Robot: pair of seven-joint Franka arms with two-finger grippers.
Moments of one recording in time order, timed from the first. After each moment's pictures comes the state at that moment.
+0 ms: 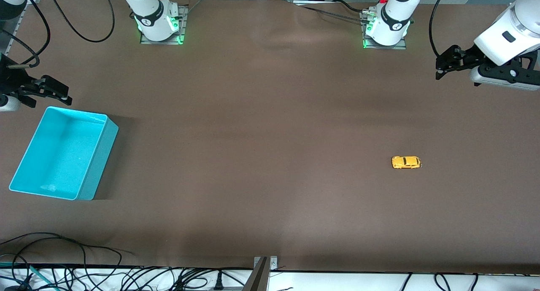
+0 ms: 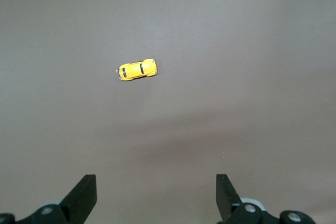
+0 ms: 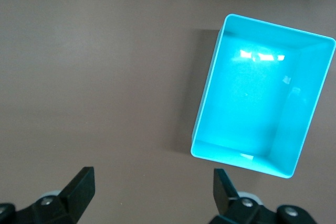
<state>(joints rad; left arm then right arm) -0.03 -0.06 -0.08 -1.64 0.00 1.52 0.05 -0.07 0.02 0.01 -1.69 0.02 1.73 -0.14</state>
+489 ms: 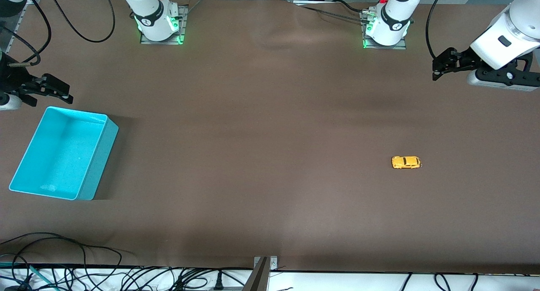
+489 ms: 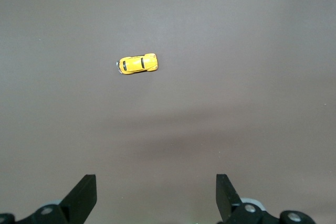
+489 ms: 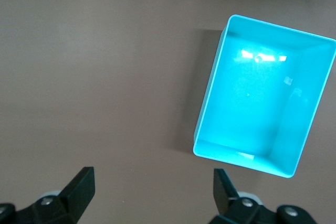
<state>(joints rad) -0.05 -0.05 -0.07 -1.64 0.00 1.51 0.00 -0.07 0.02 0.02 -1.67 0.02 1.72 -0.14</state>
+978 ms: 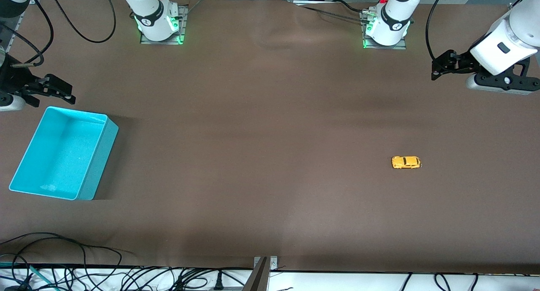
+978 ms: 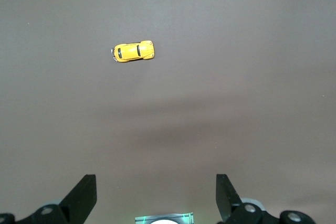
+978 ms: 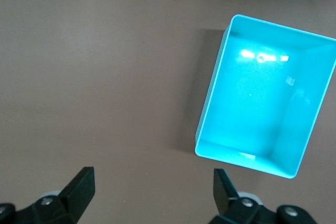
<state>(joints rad) -0.04 -0.04 -0.06 -1.64 -0.02 1.47 -0.01 -0.07 0.02 0.03 -1.67 0.02 1.71 -0.13</state>
